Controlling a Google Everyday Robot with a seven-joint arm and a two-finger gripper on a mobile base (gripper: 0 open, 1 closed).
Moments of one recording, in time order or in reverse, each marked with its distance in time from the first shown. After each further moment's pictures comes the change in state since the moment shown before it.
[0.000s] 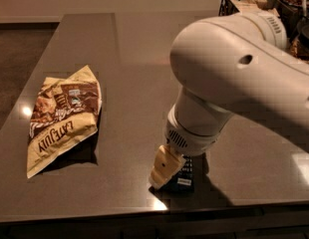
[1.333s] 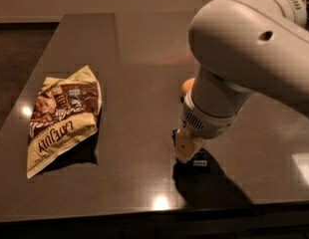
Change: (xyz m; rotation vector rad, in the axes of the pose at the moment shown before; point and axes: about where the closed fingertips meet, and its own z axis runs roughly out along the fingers) arm 0.002 -0.039 -0.016 0.042 0.012 0.050
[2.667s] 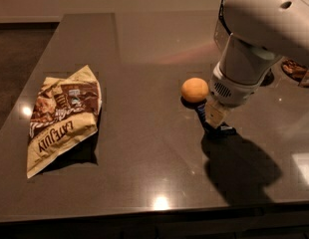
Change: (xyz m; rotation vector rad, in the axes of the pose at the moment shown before) arm -0.010 -0.095 0.002 0.003 0.018 -0.006
